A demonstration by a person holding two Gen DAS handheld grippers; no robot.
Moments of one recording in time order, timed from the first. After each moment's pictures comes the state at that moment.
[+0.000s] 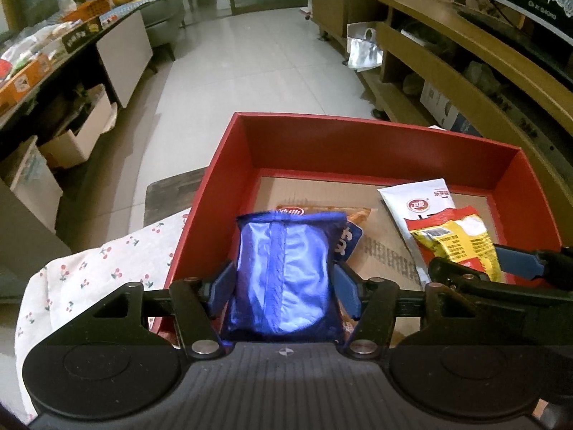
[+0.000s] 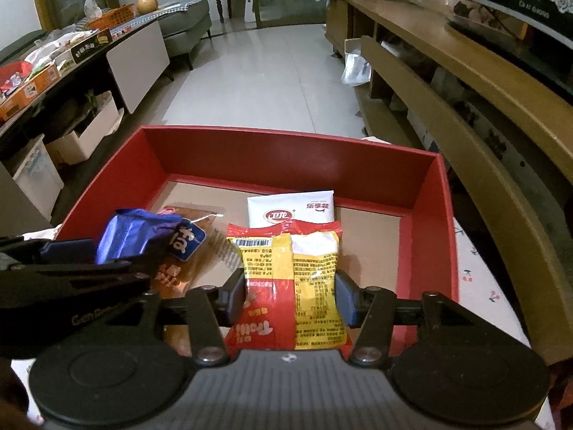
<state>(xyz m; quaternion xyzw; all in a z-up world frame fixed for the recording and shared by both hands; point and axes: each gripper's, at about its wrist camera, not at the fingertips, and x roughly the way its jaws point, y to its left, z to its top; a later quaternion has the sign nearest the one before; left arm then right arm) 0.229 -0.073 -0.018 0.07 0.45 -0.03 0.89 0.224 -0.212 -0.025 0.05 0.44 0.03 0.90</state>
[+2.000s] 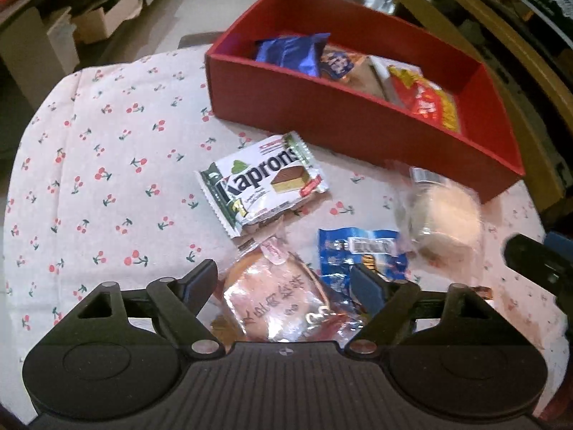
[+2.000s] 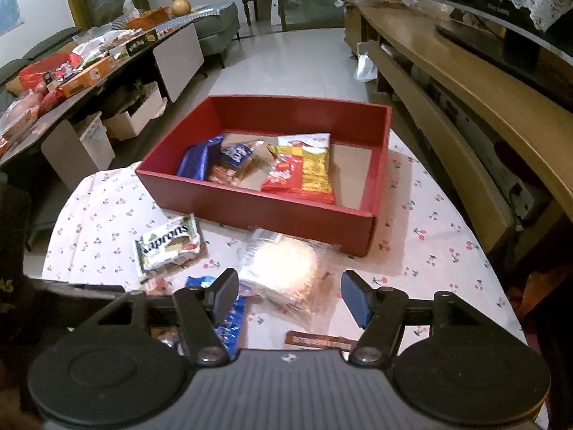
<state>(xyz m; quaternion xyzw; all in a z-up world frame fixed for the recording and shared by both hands) 0.094 -0.040 -0.042 -0.04 0.54 -0.02 0.84 0.066 -0.239 0.014 0.06 0.44 0.07 0.89</state>
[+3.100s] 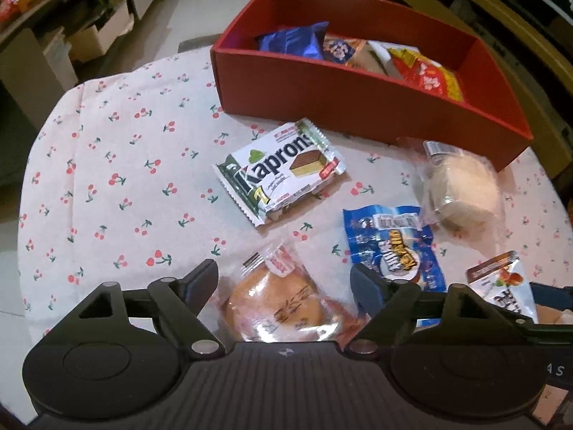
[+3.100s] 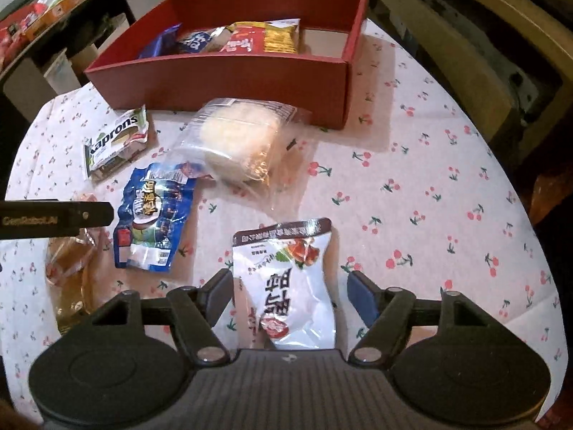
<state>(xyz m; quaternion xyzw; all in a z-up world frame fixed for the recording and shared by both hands) 0.085 -0.034 -0.047 0.02 0.54 -0.03 0.84 0.048 -0.242 -0.055 0.04 0.54 0.05 0.84</state>
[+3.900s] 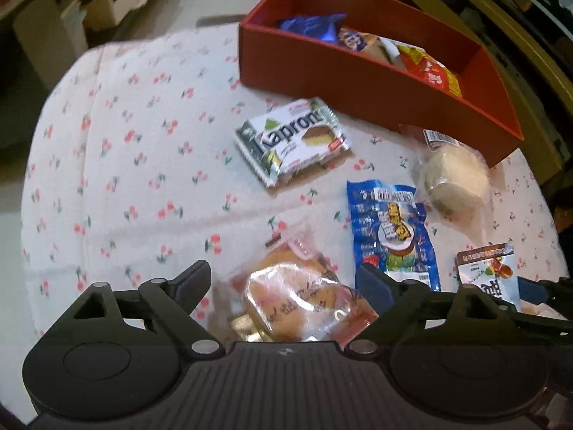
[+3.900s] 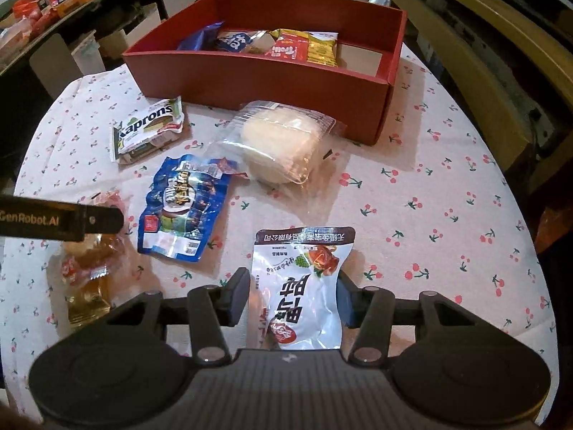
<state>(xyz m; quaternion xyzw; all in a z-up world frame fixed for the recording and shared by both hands) 0.063 -0.016 -0.041 -0.04 0.56 -0.03 0.83 0.040 -0.228 -0.045 0.01 0.53 0.09 0.84</state>
